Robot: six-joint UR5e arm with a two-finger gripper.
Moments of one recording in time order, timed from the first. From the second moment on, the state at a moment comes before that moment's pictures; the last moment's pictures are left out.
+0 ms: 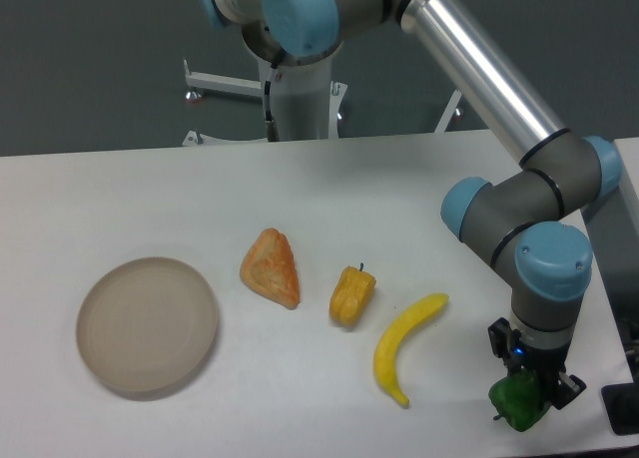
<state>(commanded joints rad) 2.37 -2.54 -0.69 -1.17 1.58 1.46</state>
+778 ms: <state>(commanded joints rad) 2.34 -2.43 -0.80 -1.19 1.55 1.38</state>
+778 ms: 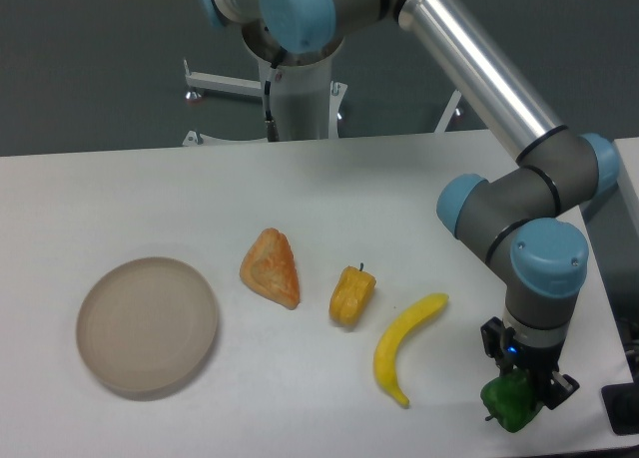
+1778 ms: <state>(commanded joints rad) 2.05 -2.05 -1.28 -1.24 1.45 0.72</state>
